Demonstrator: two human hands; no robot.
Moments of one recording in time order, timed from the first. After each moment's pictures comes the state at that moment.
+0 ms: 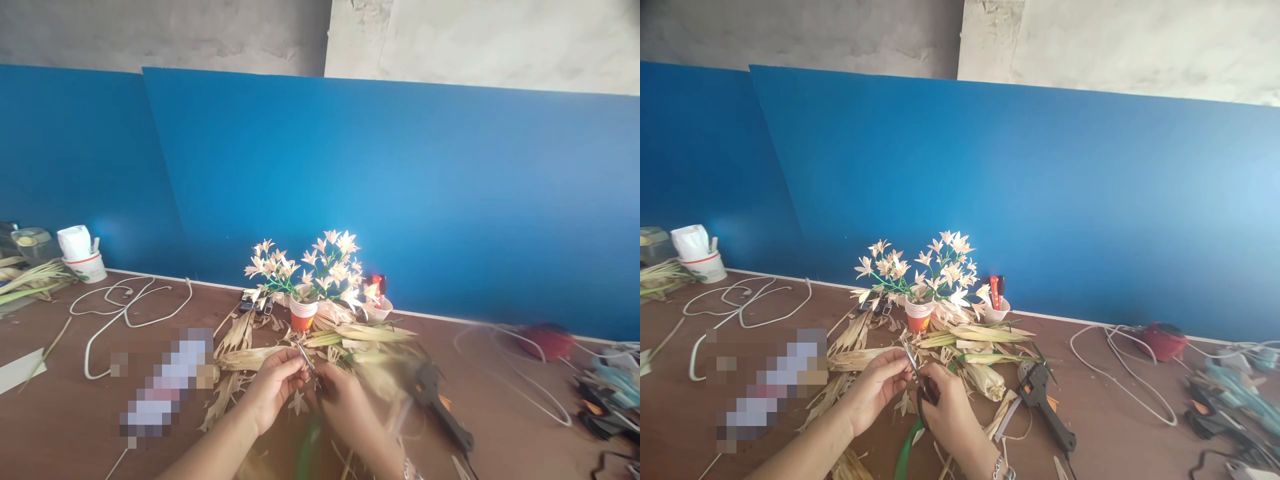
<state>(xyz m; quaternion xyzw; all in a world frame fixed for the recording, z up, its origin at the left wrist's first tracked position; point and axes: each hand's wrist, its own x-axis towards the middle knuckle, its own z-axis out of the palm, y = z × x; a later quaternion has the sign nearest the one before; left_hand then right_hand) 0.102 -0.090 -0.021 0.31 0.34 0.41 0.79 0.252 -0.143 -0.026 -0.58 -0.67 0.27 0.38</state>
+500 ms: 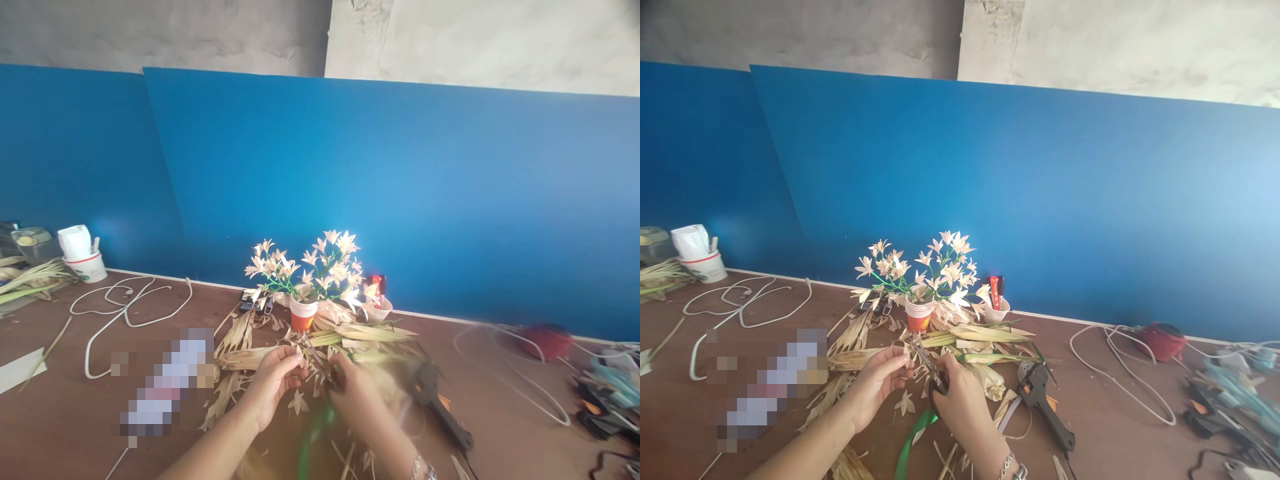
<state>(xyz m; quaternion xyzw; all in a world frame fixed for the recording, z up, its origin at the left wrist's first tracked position) 0.102 -0.090 -0.018 0.35 0.37 0.42 0.75 0.270 -0.140 -0.024 -0.71 -0.64 0.17 0.24</state>
